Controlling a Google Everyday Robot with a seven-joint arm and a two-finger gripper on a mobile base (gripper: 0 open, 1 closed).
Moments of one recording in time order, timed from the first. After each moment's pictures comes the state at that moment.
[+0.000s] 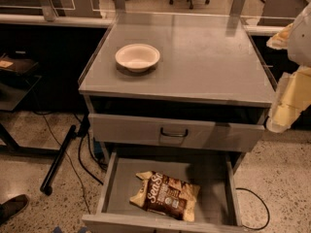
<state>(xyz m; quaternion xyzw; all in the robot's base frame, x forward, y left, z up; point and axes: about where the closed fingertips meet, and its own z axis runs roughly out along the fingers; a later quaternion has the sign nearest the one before) 0.438 -0.215 0.982 -0.60 0.78 -0.04 0.17</state>
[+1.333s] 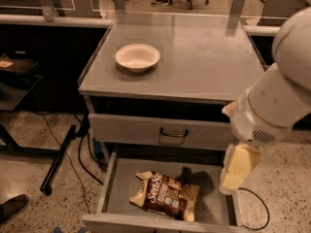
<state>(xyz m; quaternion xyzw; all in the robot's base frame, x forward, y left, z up) 0.396 -0.155 0.849 -0.62 0.78 0.03 0.13</state>
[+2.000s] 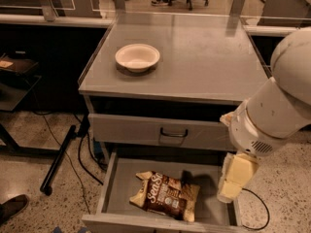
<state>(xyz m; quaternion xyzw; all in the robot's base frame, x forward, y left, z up) 0.387 -0.152 0.826 -0.61 0.78 0.05 0.12</state>
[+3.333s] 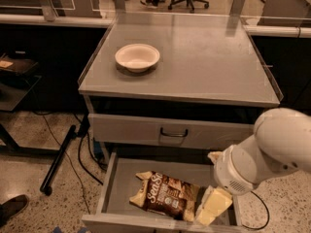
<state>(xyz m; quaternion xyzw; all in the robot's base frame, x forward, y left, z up) 0.371 -0.132 0.709 -0.55 0.81 0.14 0.16</state>
